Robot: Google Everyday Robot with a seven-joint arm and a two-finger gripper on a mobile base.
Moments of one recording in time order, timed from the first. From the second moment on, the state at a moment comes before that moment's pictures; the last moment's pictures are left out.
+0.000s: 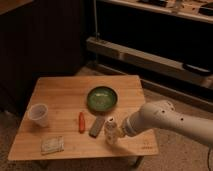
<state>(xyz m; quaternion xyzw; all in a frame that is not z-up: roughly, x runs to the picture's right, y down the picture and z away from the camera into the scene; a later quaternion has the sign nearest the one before) 0.060 0.202 0.685 -0.34 -0.09 0.46 0.81</state>
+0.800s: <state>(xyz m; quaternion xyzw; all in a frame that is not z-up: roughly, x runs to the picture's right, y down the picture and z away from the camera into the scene) 0.056 0.187 0.695 -0.31 -0.08 0.46 0.82</state>
